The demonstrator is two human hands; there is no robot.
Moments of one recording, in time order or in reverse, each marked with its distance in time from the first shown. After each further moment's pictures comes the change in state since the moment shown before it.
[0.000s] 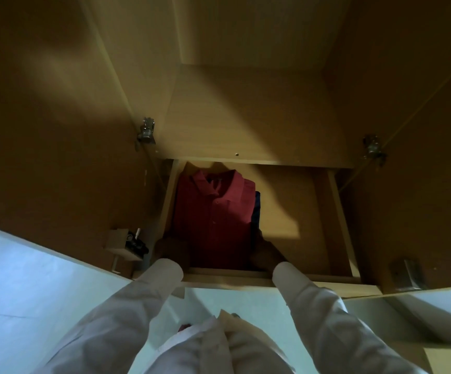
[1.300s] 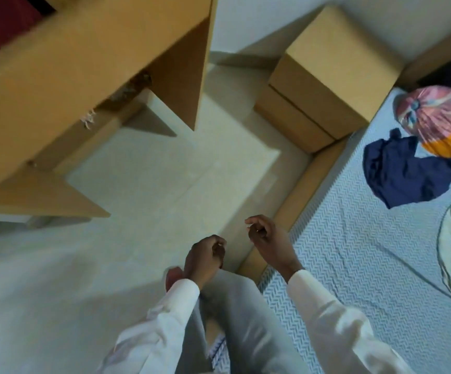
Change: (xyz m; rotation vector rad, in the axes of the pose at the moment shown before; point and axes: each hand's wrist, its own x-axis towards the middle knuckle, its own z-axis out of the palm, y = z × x) left_hand -0.163 -0.037 0.444 -0.347 -0.572 0.888; right_hand -0.268 0.210 0.430 0.586 0.832 0.484
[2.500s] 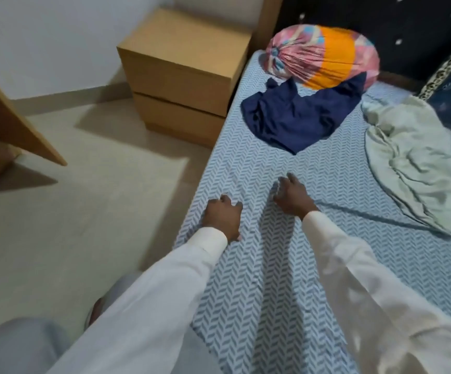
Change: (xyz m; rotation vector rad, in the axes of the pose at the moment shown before) left_hand 0.133 0.170 0.417 1.284 -0.094 0.533; right_hand 0.075 0.503 -0.211 -0.313 0.258 0.232
